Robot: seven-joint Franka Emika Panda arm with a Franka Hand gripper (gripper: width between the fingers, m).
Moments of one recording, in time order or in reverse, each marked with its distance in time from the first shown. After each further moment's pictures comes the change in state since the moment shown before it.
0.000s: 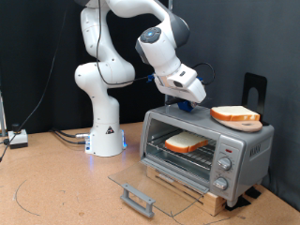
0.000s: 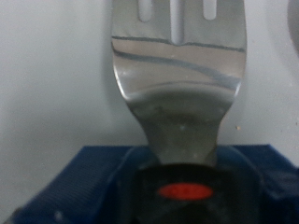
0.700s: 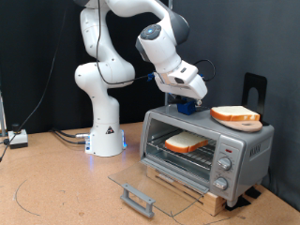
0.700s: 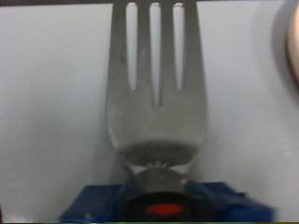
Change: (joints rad) arm 0.001 -0.028 -0.007 0.011 0.012 -0.003 -0.012
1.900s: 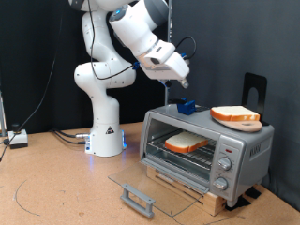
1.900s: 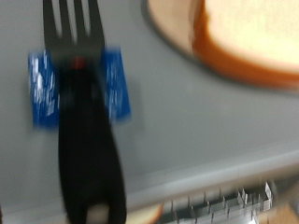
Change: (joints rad) arm -0.144 -0.086 -0.178 0.050 -0.092 -0.081 0.006
